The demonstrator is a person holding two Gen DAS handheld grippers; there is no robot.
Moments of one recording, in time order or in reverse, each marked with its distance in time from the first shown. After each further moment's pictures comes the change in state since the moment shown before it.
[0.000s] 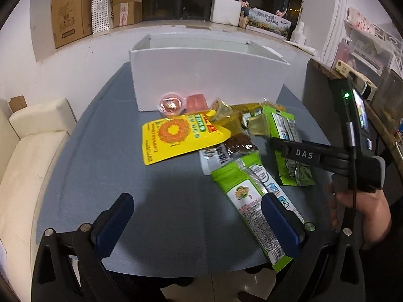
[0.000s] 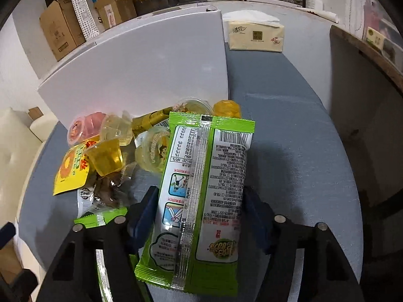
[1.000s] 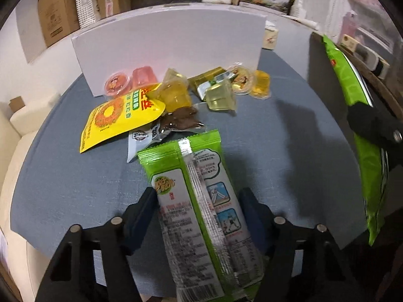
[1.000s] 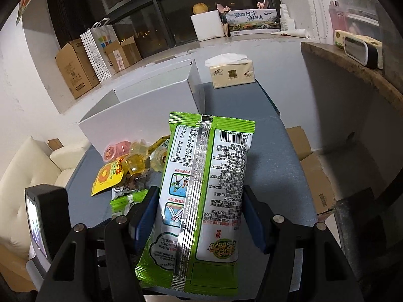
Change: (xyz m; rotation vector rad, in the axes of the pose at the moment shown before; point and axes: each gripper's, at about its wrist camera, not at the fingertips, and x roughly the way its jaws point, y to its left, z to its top) left arm 0.058 -0.089 -0.001 0.026 0.072 0.067; right arm -0.105 -0.040 -0.041 0.074 -0.208 0.079
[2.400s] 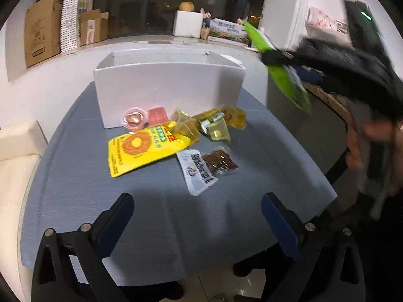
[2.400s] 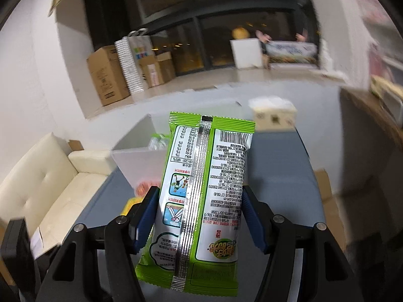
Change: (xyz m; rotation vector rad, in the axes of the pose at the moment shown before) left arm -0.062 0.092 -0.007 0.082 -0.180 -0.240; right arm 0.019 0.076 0.084 -0.193 -0.107 0.121
